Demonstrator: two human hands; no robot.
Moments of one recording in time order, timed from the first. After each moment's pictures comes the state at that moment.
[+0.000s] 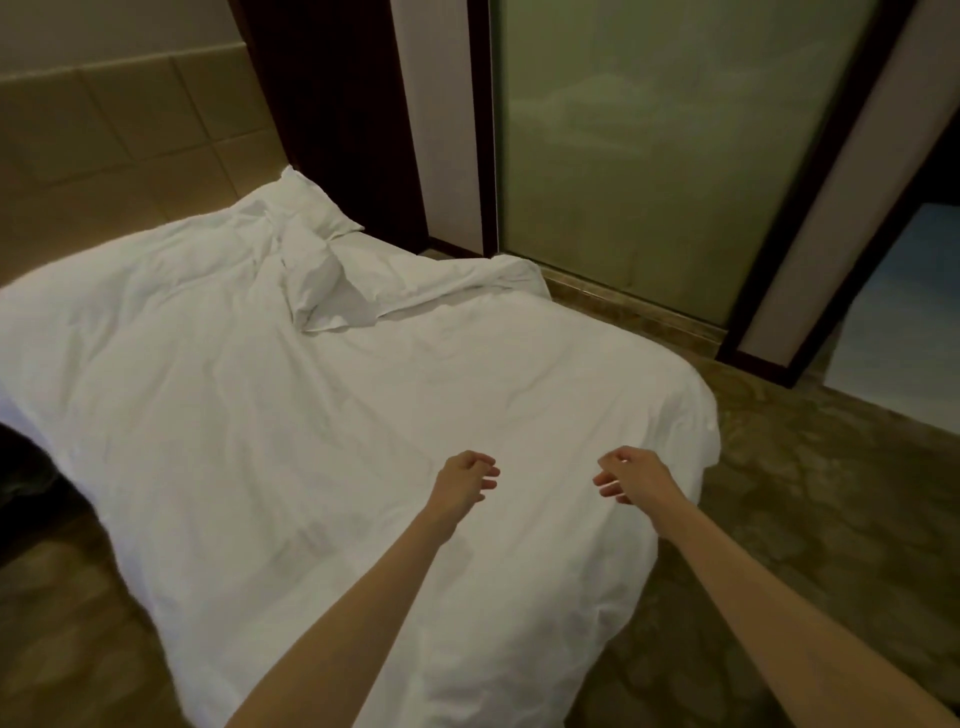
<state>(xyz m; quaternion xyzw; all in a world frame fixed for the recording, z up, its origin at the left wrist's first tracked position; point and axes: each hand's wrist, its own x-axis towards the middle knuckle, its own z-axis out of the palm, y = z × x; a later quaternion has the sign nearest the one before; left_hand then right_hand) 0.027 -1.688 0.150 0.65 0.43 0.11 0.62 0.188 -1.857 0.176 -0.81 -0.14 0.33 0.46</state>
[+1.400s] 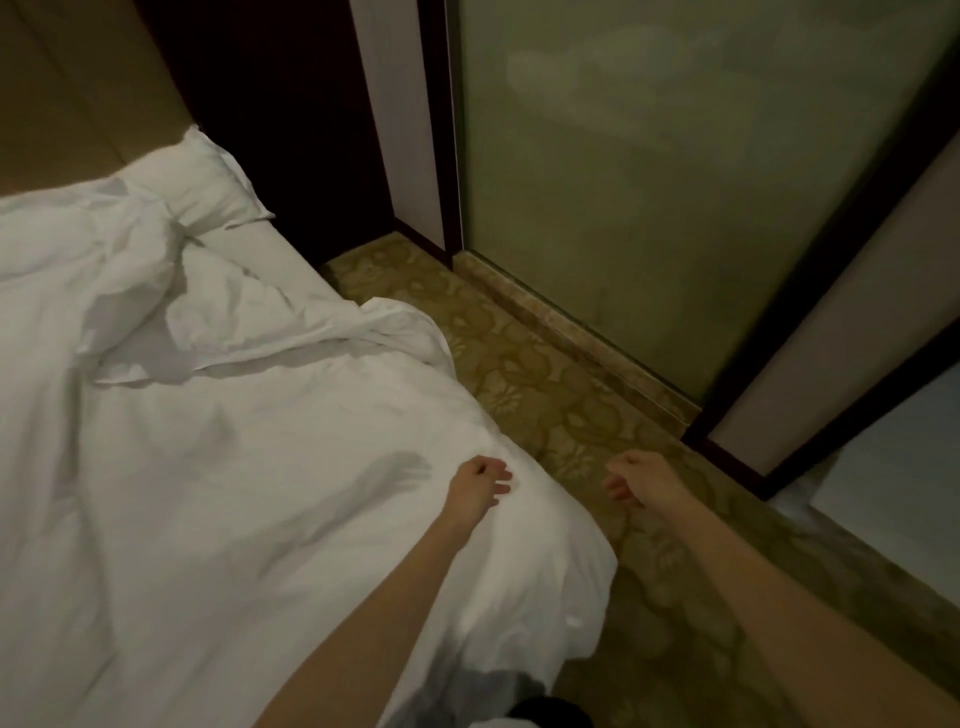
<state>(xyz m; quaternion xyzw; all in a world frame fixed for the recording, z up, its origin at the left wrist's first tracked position) 0.662 -1.648 0.109 0.55 0.50 0.13 0.65 0.847 -1.773 0.140 -0.82 -0.14 0.41 0.38</state>
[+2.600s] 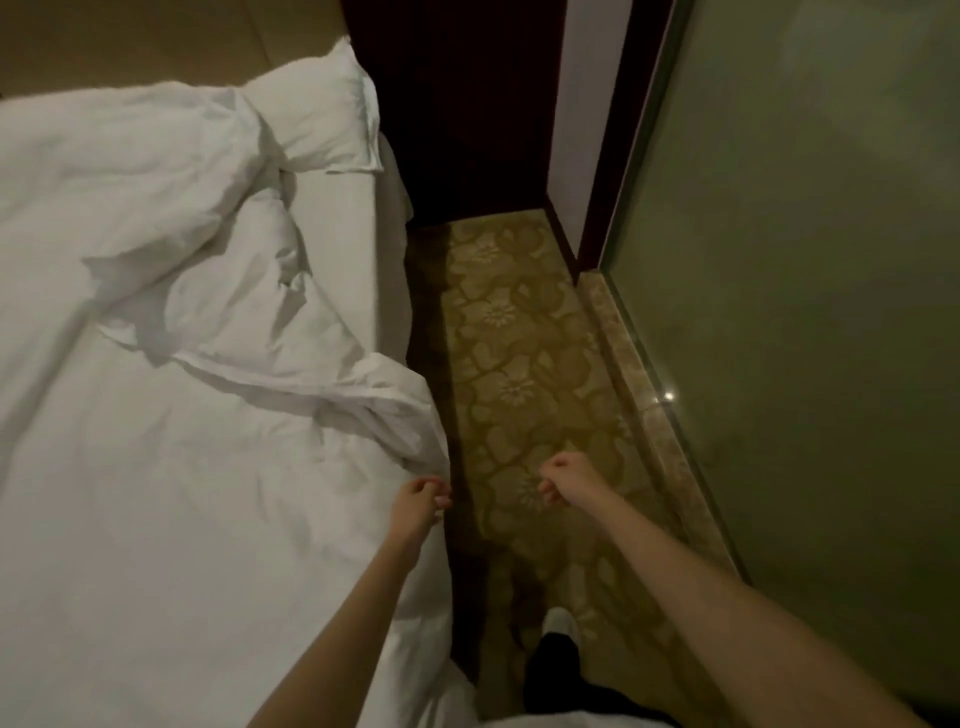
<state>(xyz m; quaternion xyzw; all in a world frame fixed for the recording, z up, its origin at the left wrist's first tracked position) 0.925 -1.327 0.046 0.30 0.70 0.29 0.58 1.142 -1.296 0.056 -0.73 -0.39 0.55 0.14</state>
